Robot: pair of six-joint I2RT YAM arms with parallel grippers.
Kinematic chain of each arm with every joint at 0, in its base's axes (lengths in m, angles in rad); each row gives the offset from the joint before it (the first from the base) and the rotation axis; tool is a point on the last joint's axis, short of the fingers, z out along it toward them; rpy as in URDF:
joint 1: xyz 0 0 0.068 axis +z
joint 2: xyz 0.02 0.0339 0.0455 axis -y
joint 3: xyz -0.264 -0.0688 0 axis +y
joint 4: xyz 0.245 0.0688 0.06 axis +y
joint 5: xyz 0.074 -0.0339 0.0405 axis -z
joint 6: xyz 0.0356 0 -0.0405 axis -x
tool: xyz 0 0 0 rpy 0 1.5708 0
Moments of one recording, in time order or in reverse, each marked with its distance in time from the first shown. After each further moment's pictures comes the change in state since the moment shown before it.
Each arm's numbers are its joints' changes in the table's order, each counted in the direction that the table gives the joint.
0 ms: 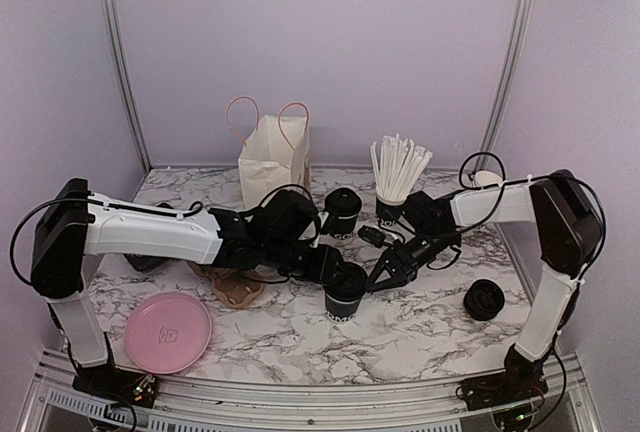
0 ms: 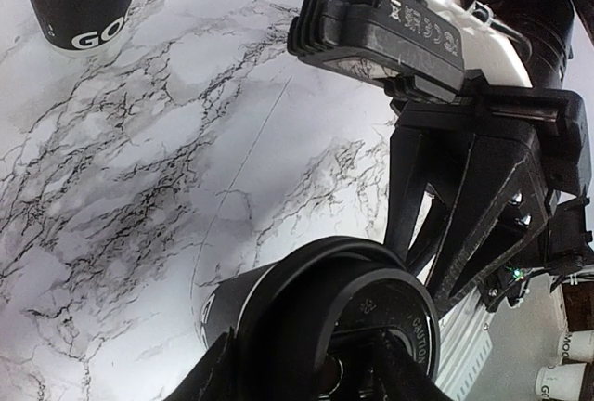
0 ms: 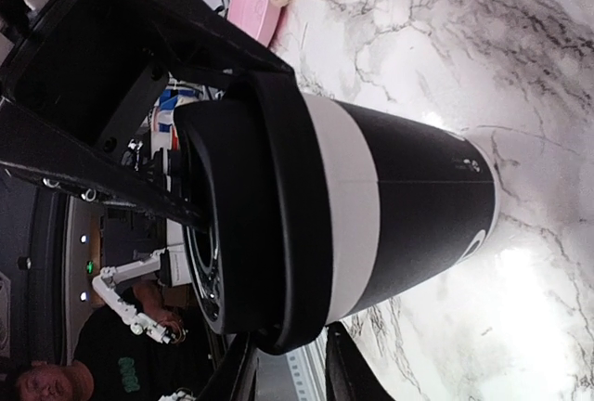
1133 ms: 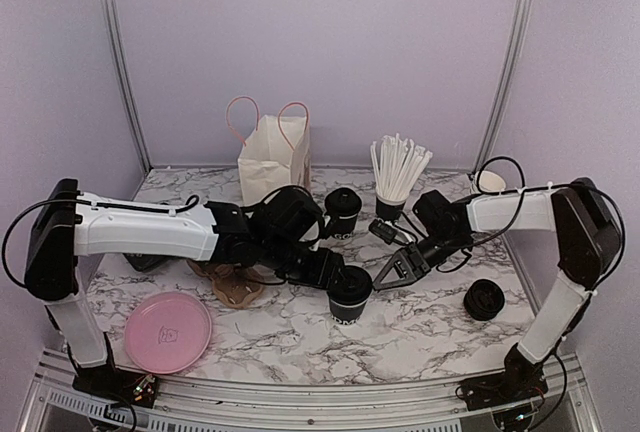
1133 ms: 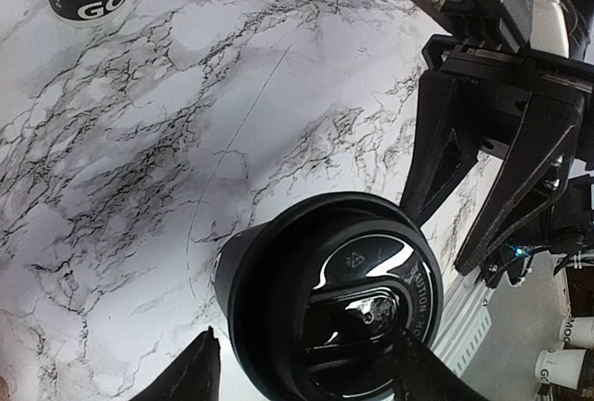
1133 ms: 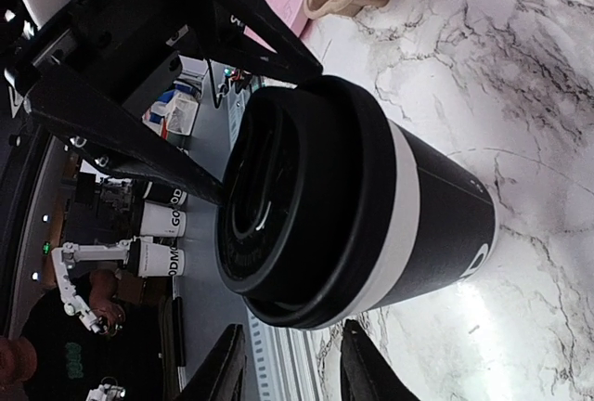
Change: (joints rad) left arm -0.018 0.043 -0.053 0.158 -0.014 0.003; right arm -0.031 0.134 0.101 -0.063 -0.020 0.117
